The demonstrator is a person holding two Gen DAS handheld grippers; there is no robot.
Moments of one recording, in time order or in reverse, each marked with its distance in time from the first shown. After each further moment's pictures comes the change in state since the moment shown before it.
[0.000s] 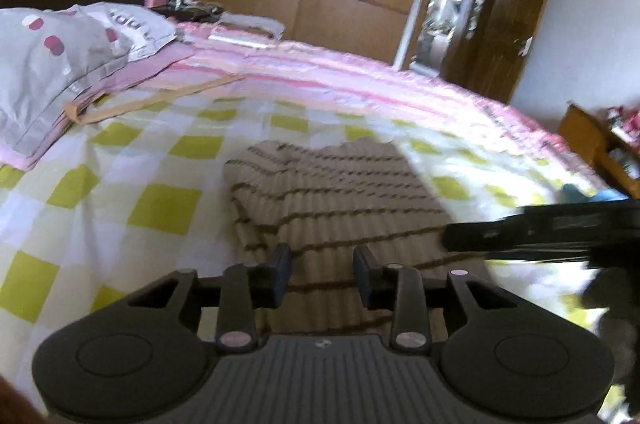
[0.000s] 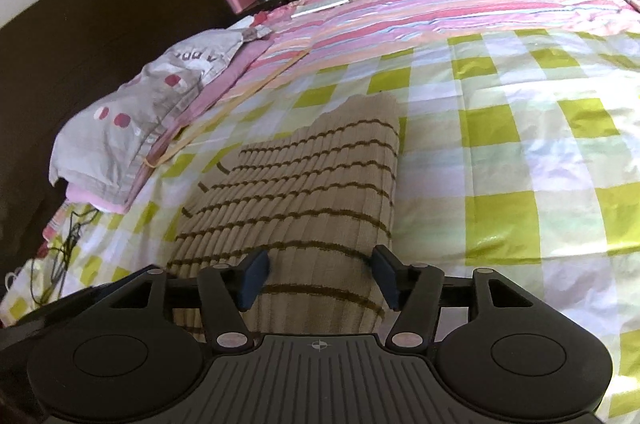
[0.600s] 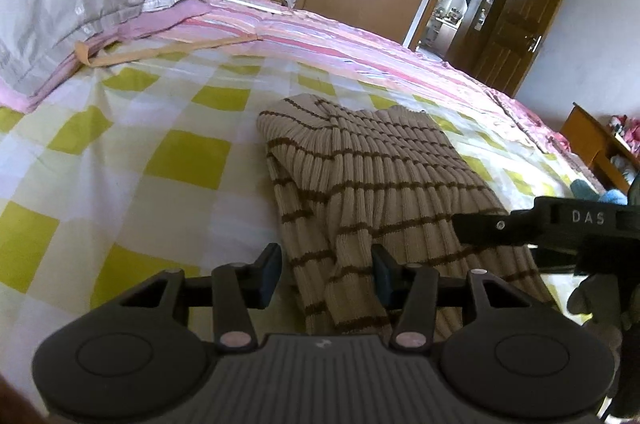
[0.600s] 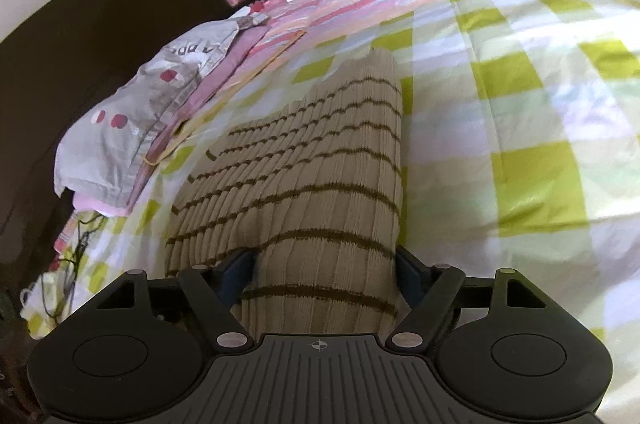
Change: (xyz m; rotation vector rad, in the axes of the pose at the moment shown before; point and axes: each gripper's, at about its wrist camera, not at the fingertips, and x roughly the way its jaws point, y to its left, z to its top) left arm 0.016 0.040 -0.014 -0.087 0.071 -0.057; right arm 0.040 -0.015 -0.013 0.102 0.057 0.068
